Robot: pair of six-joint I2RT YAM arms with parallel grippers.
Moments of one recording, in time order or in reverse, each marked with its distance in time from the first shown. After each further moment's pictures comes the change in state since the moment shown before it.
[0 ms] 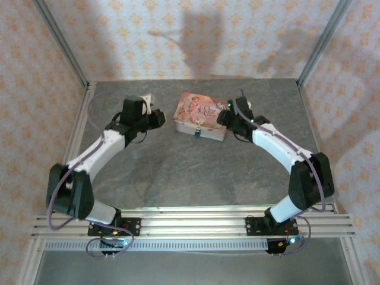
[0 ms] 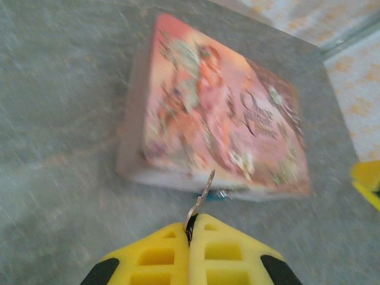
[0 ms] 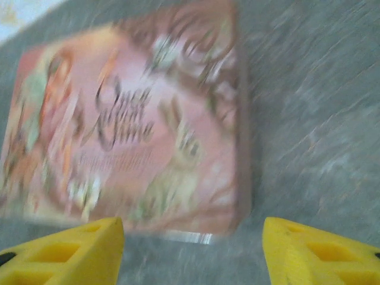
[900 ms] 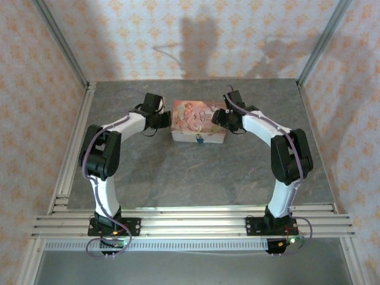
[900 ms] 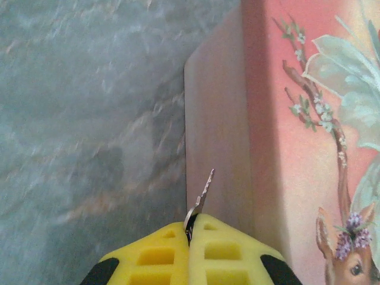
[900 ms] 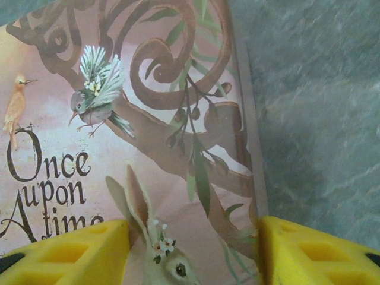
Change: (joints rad) left arm -0.026 0.391 0.172 -0.062 -0.111 0.091; right arm -0.019 0.261 0.127 -0.019 -0.198 -0.106
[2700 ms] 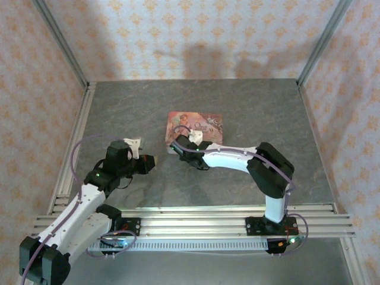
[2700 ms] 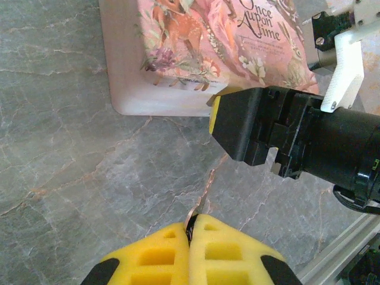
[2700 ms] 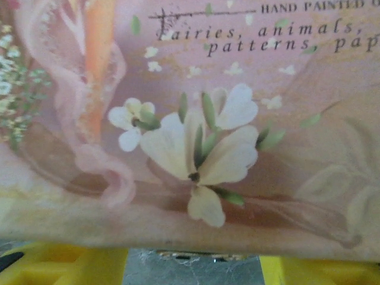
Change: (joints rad) left arm -0.038 -1.122 -0.772 -0.120 0.188 -0.083; right arm 0.586 0.035 -0.098 -0.001 0.521 0.286
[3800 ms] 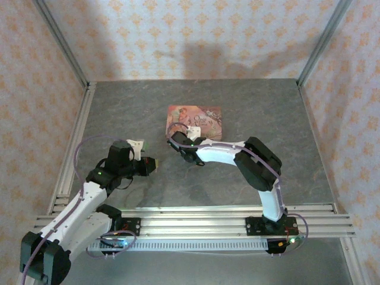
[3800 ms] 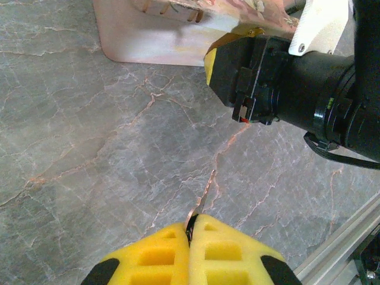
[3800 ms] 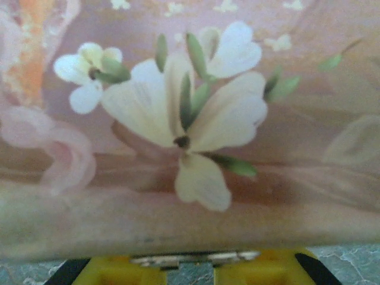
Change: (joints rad) left arm 0.000 0.037 -0.002 -0.021 0.027 0.060; right arm -0.045 0.134 0.100 0.006 0.091 -0.061
